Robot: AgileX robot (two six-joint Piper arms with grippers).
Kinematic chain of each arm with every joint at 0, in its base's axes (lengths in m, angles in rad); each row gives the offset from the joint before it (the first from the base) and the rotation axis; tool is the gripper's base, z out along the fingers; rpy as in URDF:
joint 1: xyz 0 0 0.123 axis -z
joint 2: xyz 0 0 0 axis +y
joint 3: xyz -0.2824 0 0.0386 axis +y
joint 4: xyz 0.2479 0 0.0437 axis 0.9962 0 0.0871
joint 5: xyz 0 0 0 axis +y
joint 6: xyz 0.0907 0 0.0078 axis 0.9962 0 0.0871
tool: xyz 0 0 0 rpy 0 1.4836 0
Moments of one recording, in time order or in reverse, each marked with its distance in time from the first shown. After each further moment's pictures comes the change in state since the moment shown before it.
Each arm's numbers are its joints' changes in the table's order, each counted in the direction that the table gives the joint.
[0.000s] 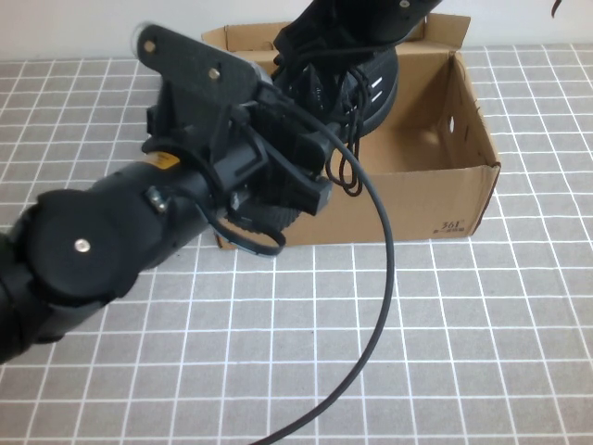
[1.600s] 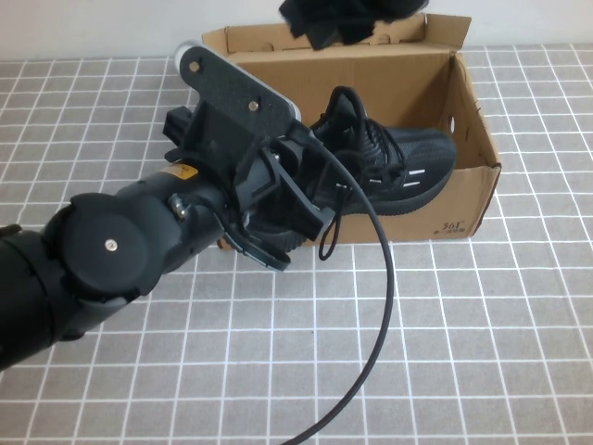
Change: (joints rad) right arm 0.000 -0.058 -0.002 0.031 -0.010 -0.028; left arm 0.000 0.052 -0.001 -0.006 0.005 0.177
